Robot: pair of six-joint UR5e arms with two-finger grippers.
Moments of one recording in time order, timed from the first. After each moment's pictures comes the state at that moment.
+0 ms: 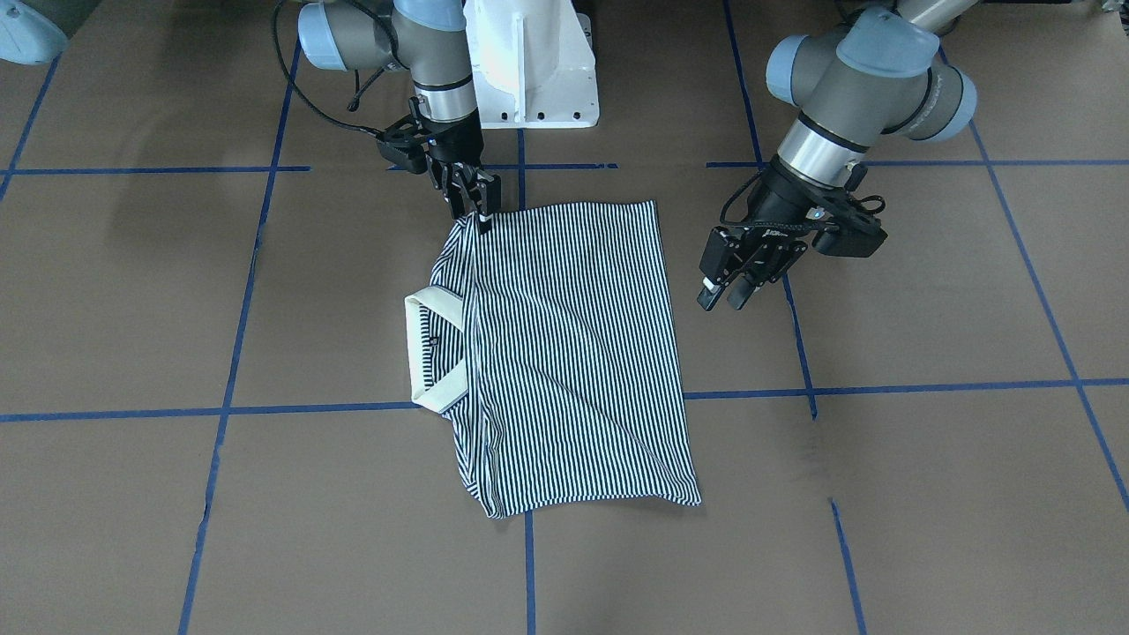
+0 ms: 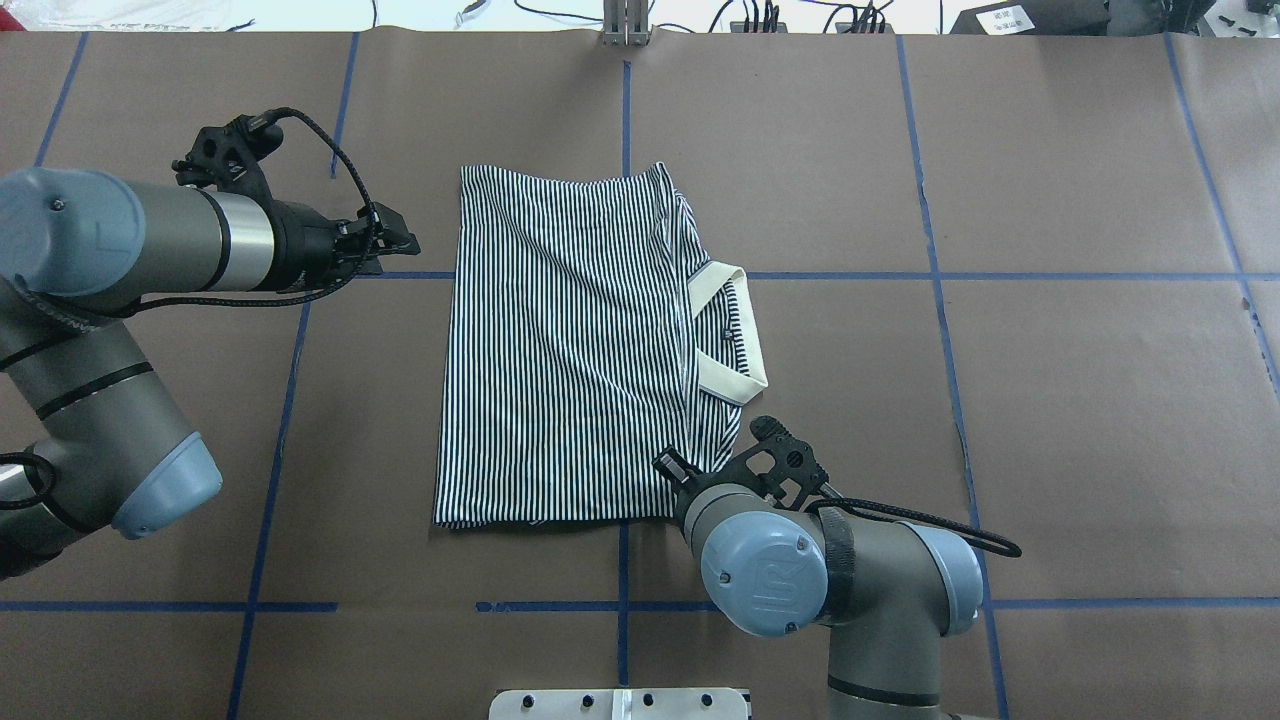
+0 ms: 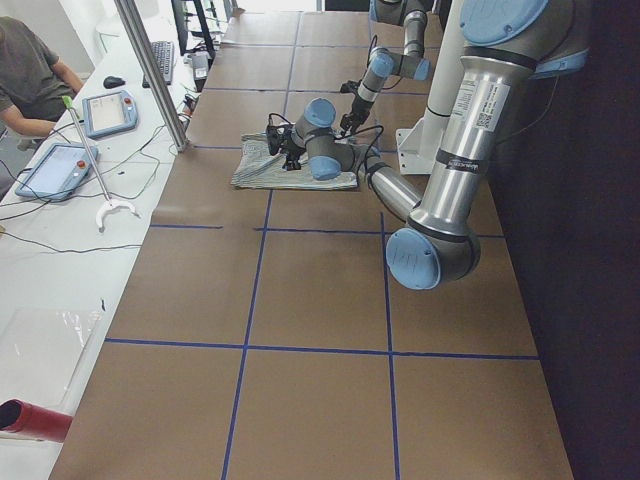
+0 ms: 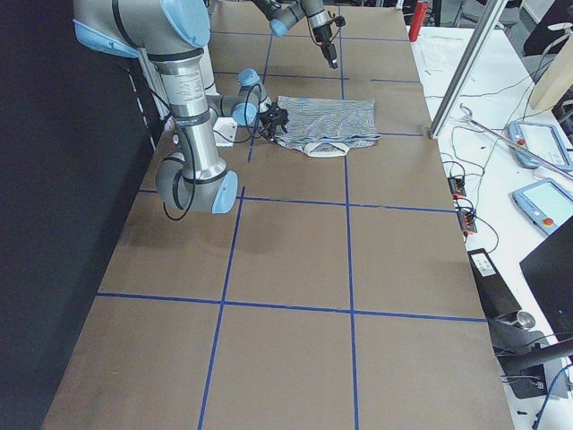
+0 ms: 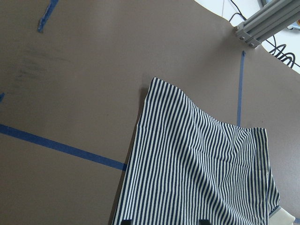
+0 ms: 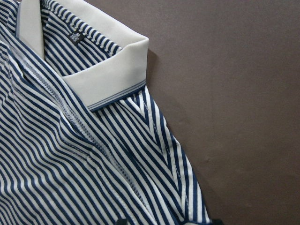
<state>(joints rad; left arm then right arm) -0.73 -1.88 -1.81 -2.24 -1.81 -1.54 0.19 -1.09 1.80 -1.40 1.34 2.24</state>
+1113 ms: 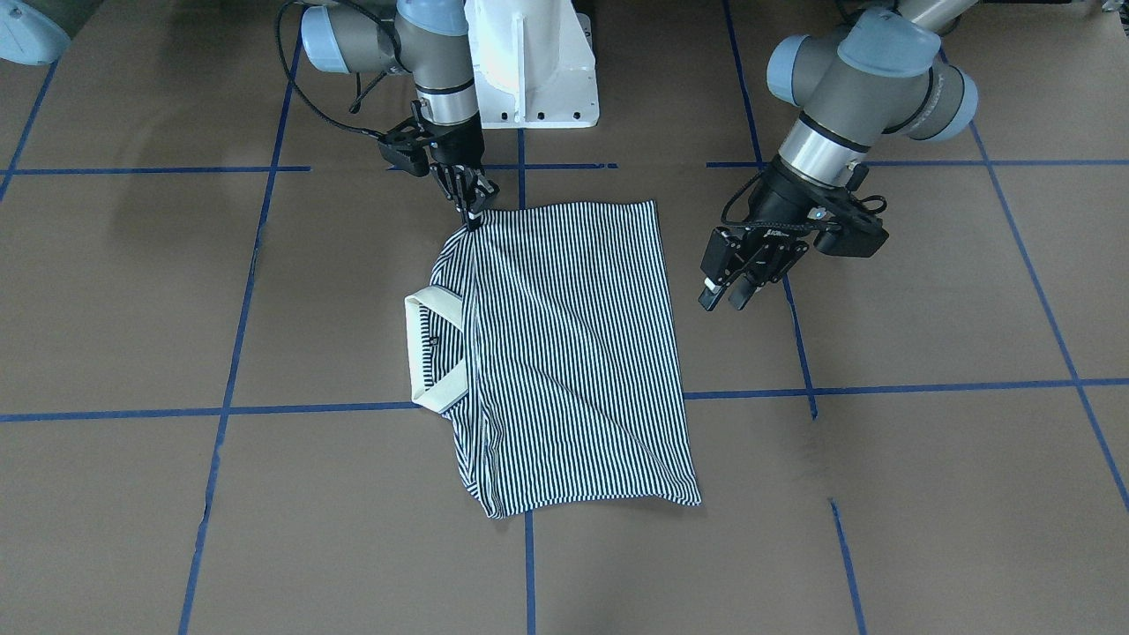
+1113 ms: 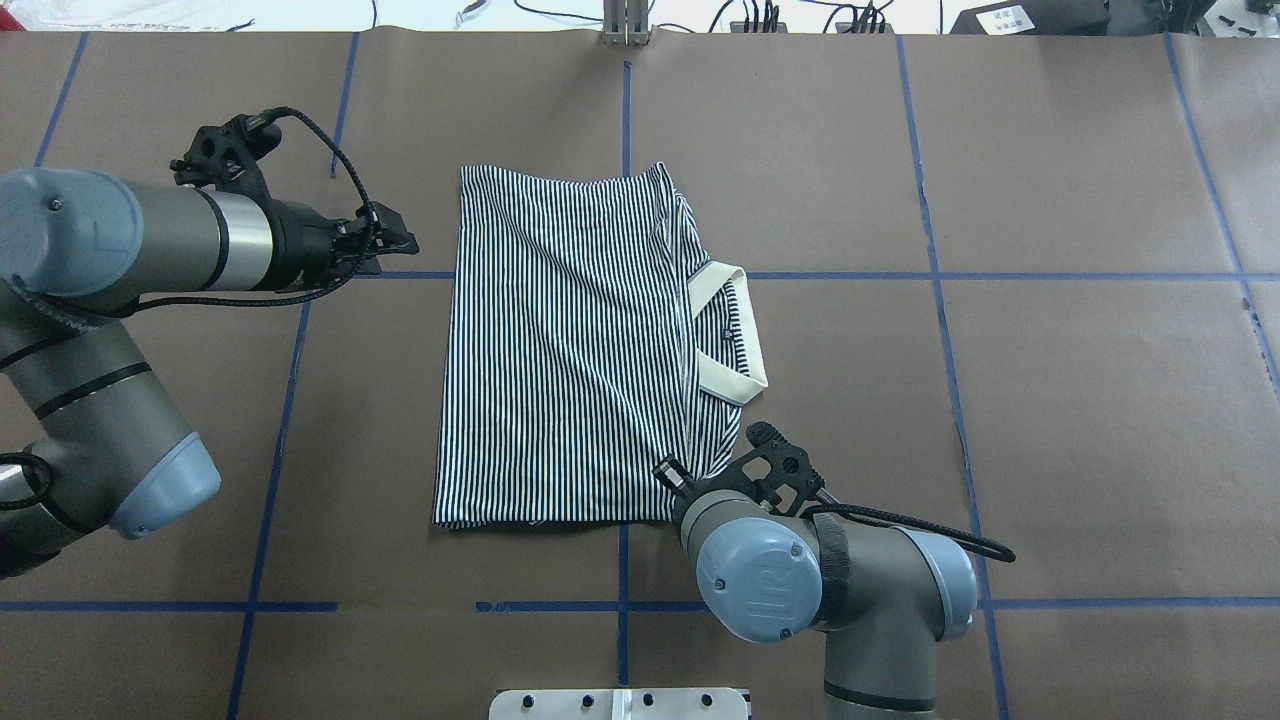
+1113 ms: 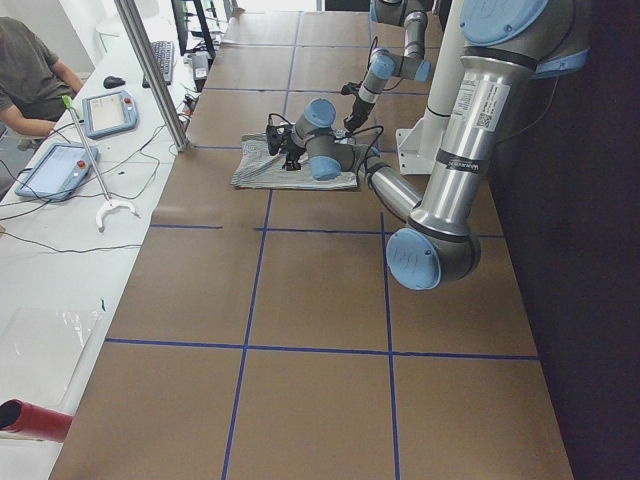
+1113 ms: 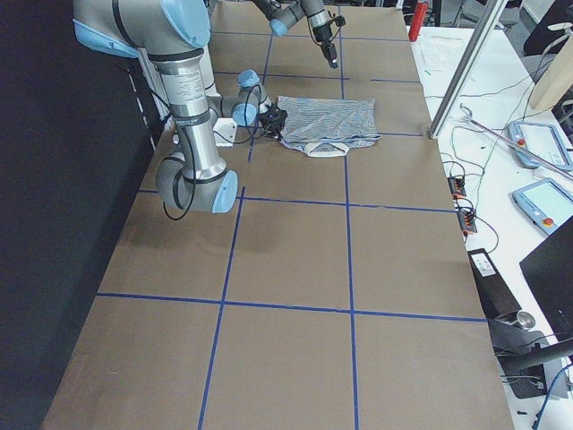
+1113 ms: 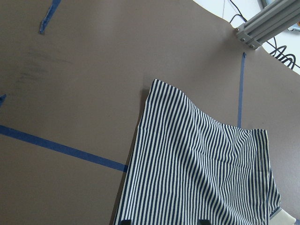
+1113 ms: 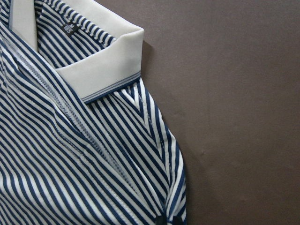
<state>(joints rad) -0.74 -1.88 -1.81 -2.24 -1.81 -1.55 0.18 -1.09 1.80 -1.40 1.34 2.24</state>
